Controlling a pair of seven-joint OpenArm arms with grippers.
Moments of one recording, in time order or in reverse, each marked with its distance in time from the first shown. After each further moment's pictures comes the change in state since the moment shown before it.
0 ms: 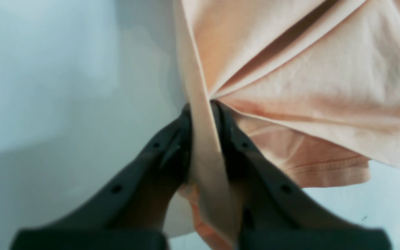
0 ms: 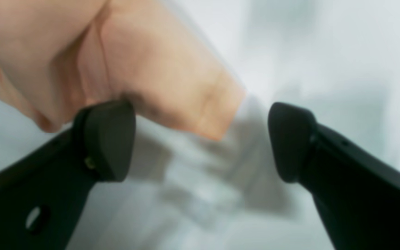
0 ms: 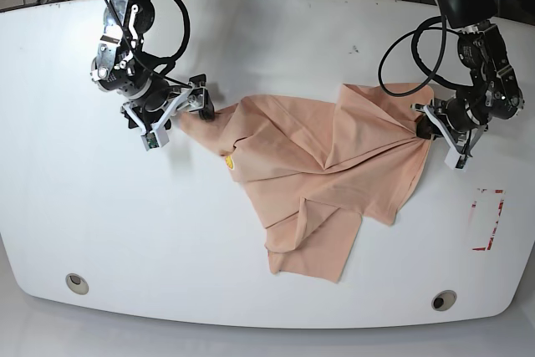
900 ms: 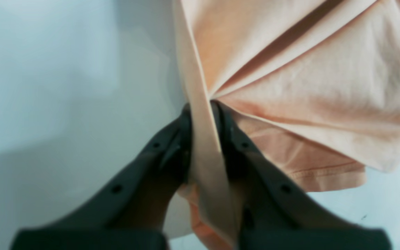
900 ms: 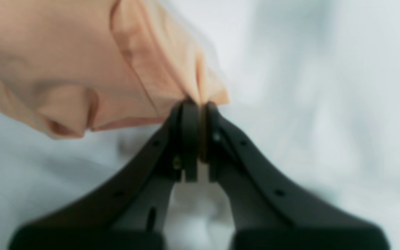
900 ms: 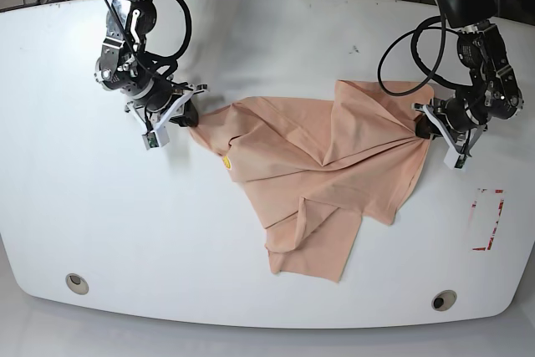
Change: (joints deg) left arm 0.2 0.0 0.2 0.3 0.0 0.0 0.0; right arm 0.2 0.0 -0.2 -3.7 0.0 0.1 4.6
